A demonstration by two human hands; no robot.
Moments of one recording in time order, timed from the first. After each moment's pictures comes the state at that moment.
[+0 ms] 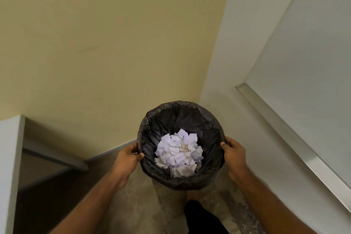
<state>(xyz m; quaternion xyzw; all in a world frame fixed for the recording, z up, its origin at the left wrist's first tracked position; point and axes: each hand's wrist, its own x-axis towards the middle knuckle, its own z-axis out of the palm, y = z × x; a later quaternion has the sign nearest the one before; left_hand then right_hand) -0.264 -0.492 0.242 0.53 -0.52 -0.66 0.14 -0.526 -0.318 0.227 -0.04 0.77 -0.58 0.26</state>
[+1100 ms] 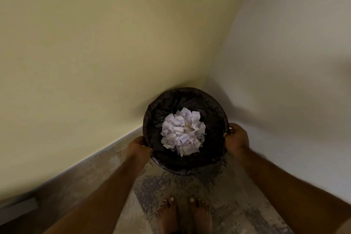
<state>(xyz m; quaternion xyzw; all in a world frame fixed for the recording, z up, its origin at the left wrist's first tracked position) -0.514 -0.716 -0.180 0.64 -0.53 -0.55 -0.05 -0.758 -0.532 -0.183 -0.05 0.90 -0.28 0.31</state>
